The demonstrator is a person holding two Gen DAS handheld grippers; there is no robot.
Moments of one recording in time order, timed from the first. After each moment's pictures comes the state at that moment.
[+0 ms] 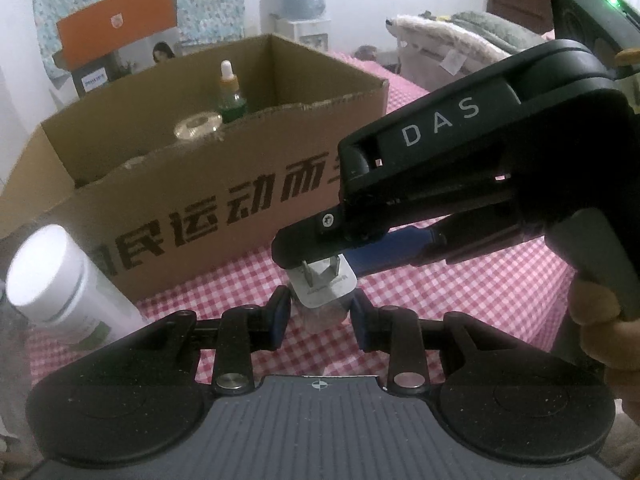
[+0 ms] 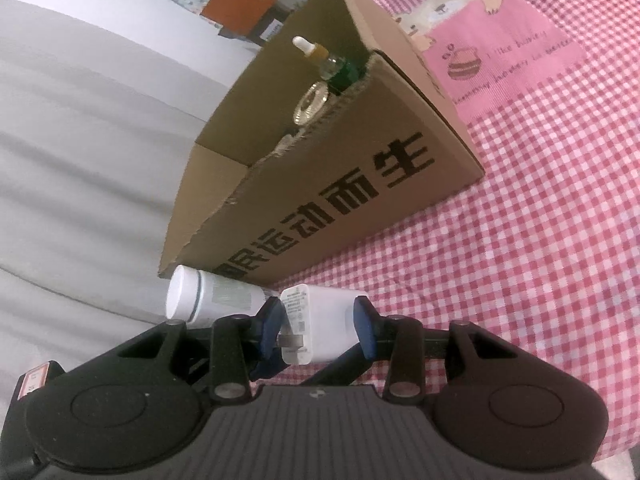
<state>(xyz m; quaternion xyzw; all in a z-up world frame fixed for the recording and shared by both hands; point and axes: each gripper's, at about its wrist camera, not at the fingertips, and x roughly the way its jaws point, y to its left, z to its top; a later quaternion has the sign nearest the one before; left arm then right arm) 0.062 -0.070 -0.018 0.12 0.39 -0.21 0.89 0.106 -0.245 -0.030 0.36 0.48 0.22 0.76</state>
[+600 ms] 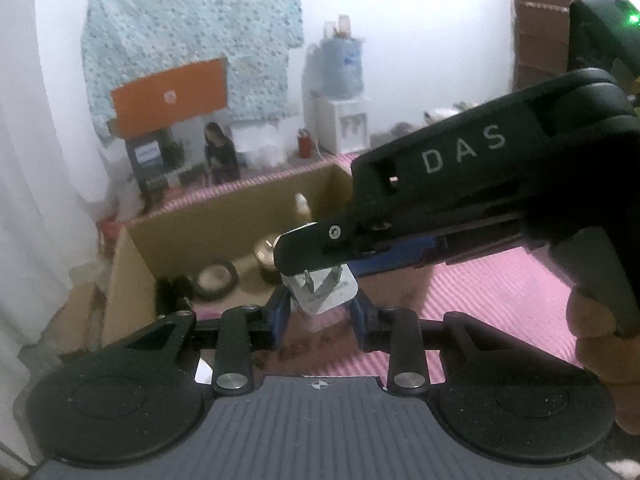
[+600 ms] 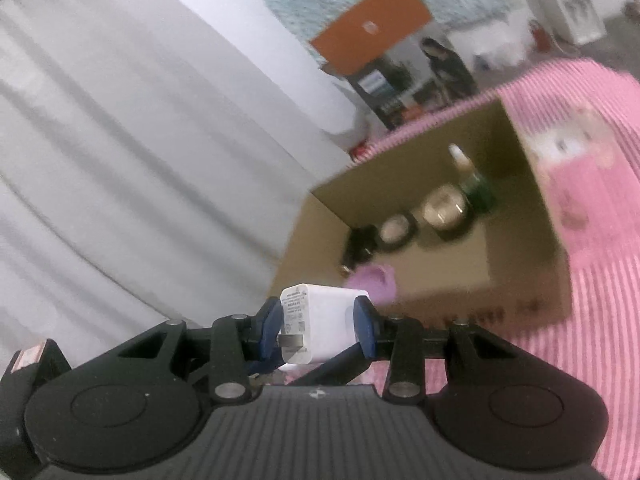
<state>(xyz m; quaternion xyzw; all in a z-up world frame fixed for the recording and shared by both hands) 0.063 -0.041 0.075 0.10 0.29 -0.16 0.94 0.132 -0.210 0.080 0.28 0.39 0.30 0.82</state>
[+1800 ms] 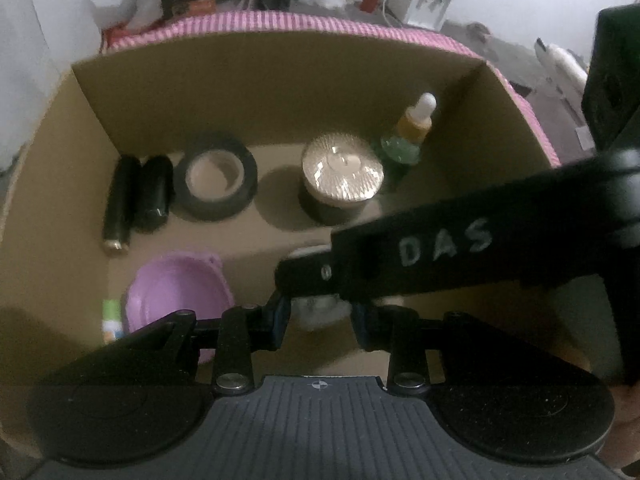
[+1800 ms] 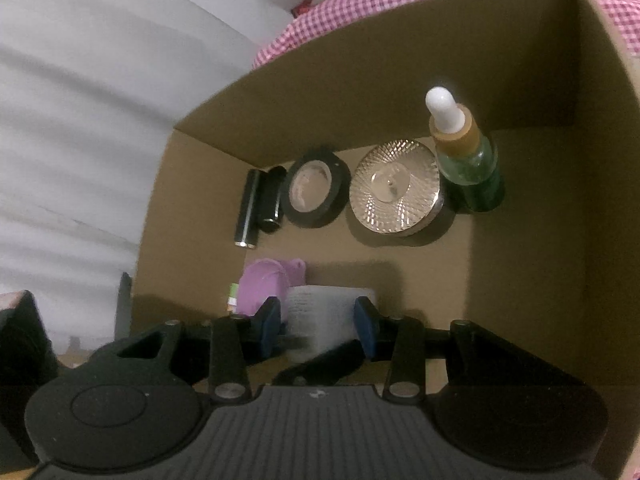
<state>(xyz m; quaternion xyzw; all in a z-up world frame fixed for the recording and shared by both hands) 0.228 -0.025 0.000 -0.02 0.53 -0.09 0.84 0.309 -0.170 -0.021 0.20 0.61 0.30 0.71</state>
